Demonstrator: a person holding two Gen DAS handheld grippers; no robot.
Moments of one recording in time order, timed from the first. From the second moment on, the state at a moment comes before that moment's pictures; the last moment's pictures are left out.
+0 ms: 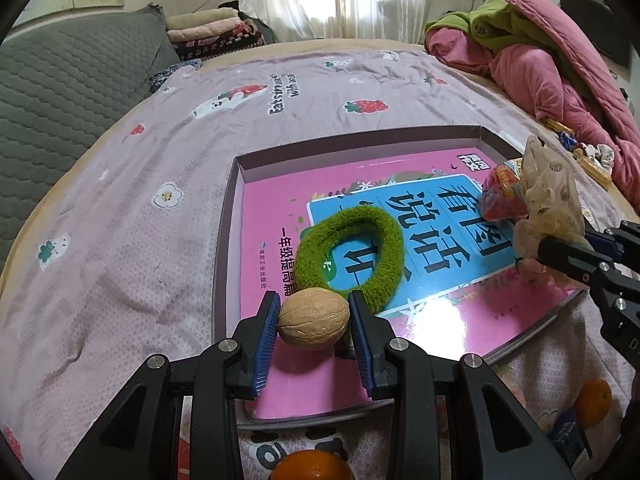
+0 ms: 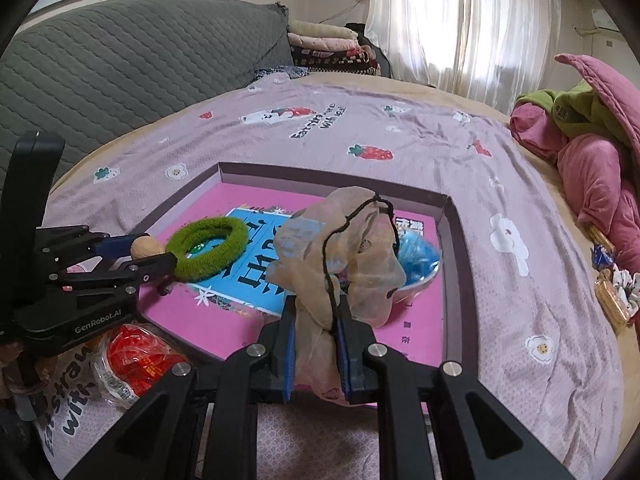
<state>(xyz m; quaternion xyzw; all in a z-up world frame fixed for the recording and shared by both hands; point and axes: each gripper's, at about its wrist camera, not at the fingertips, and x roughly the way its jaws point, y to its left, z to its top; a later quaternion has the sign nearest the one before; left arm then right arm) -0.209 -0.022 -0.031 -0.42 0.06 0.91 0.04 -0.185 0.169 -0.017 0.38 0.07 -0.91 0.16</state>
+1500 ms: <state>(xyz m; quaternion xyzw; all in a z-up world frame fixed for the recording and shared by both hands) -0.207 -0.028 -0.028 -0.43 0.03 0.90 0.06 -0.178 0.158 -0.020 0.37 0.08 -0.91 0.15</state>
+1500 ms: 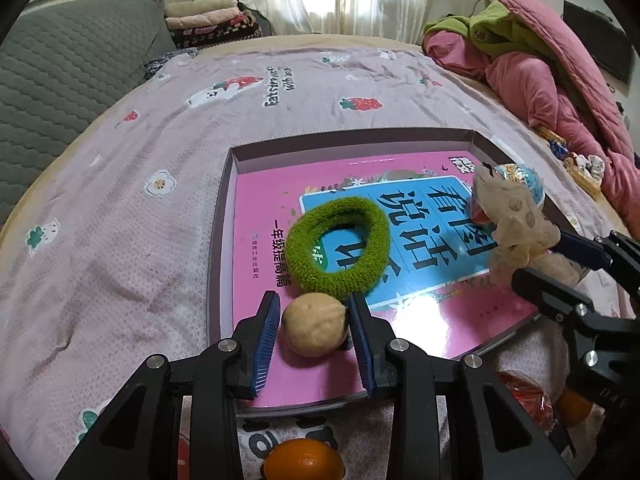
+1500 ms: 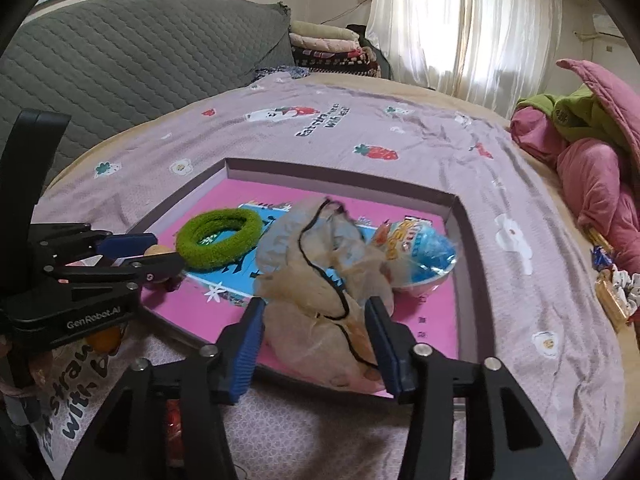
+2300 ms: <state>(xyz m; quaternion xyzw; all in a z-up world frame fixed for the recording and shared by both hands) -0.194 -0.044 0.009 -0.39 0.00 0.92 0.05 -0.171 0.181 0.010 0.32 0.05 -0.93 0.14</state>
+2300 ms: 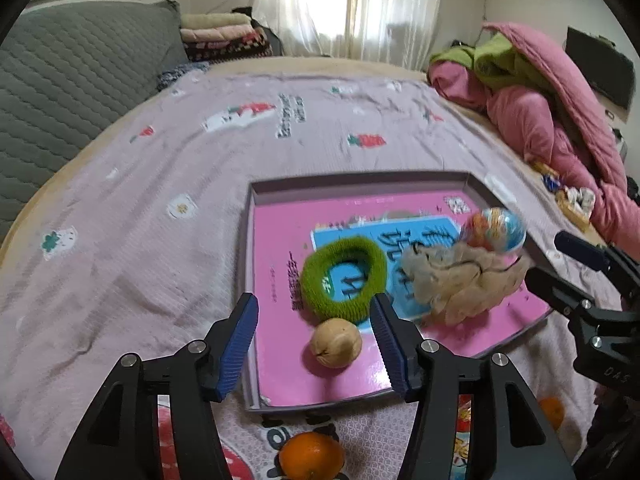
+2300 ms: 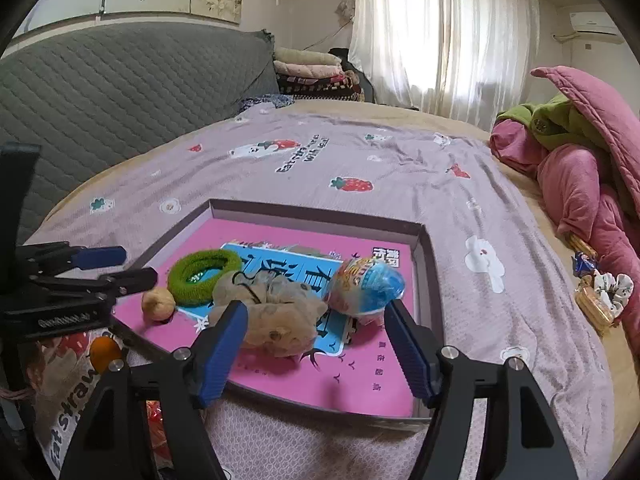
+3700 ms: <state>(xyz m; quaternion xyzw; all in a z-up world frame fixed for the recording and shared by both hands) -0.010 -0.003 0.046 -0.37 0.02 0.93 0.07 -0.027 0.225 0.045 0.31 0.05 -0.94 0.11</state>
